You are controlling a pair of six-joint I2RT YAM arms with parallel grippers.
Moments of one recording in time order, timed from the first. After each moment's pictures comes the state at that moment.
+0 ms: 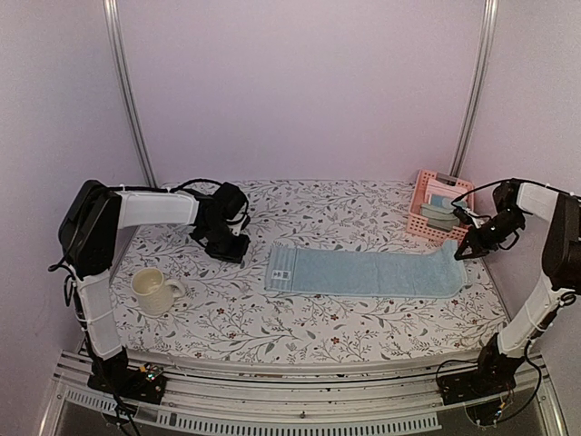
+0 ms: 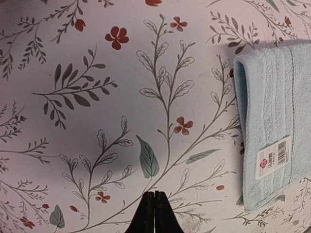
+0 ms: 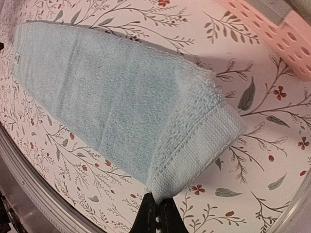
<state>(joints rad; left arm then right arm) -0.57 1.96 1.36 -0.63 0.00 -0.29 -0.30 1.66 1.23 -1.08 -0.48 -0.57</state>
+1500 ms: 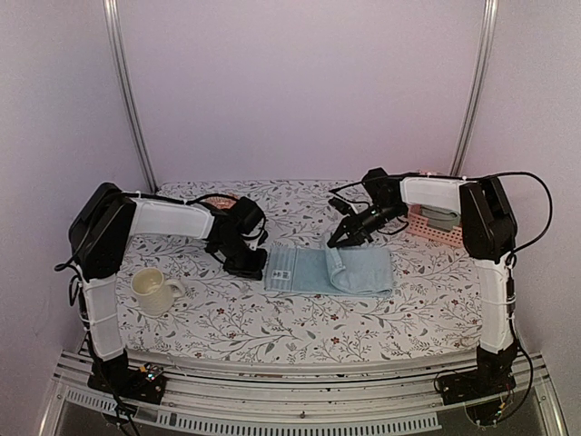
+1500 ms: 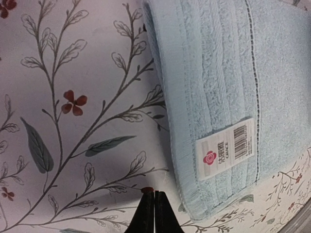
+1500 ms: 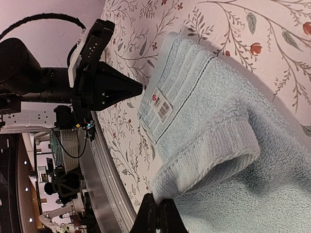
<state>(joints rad) -0.67 2.00 1.32 -0.55 0.13 -0.42 0.44 2.20 1.72 -0.79 -0.97 0.07</state>
